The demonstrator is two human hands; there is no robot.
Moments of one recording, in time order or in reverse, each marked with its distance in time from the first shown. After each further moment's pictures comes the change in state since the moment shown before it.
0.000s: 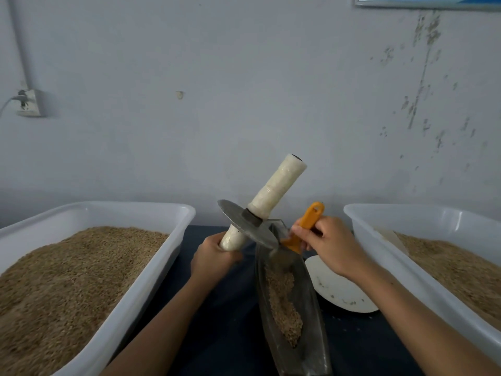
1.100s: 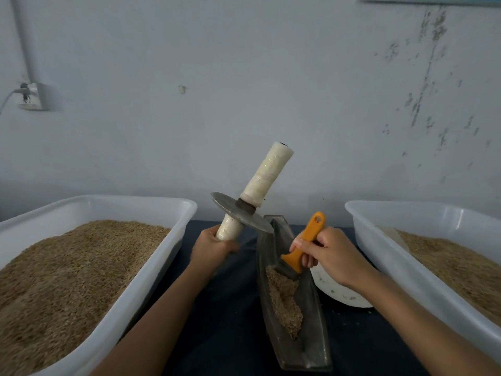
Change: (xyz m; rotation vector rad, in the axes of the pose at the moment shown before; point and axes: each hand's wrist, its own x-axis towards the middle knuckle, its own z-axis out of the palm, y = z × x) left_hand 0.006 -0.001 -0.004 -0.224 -0.037 -0.114; right_hand -0.019 0.000 0.007 0.089 -0.101 0.094
